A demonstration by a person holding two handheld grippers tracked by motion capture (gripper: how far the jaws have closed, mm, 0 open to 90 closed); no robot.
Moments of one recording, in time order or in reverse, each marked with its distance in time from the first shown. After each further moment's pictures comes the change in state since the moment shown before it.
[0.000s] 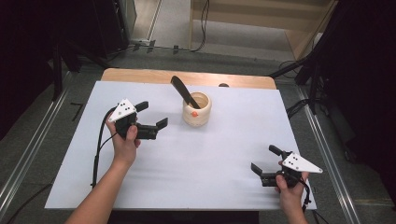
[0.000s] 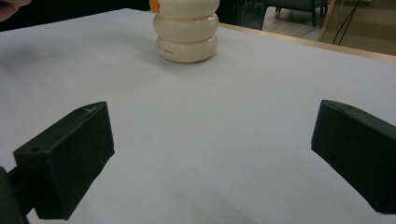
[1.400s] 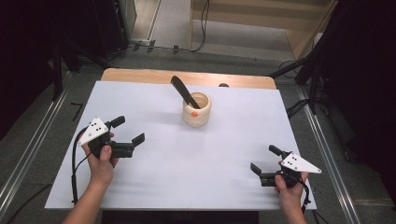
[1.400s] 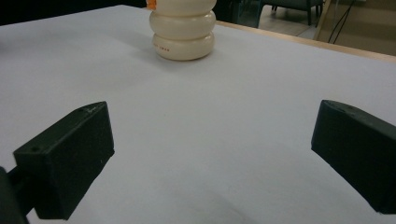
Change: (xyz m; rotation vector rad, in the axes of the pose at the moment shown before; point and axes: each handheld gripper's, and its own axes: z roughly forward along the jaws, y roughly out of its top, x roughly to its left) left arm 0.007 -0.033 -0.071 -0.031 0.060 -0.014; right arm 0.002 0.000 0.001 0.009 -0.021 -0.008
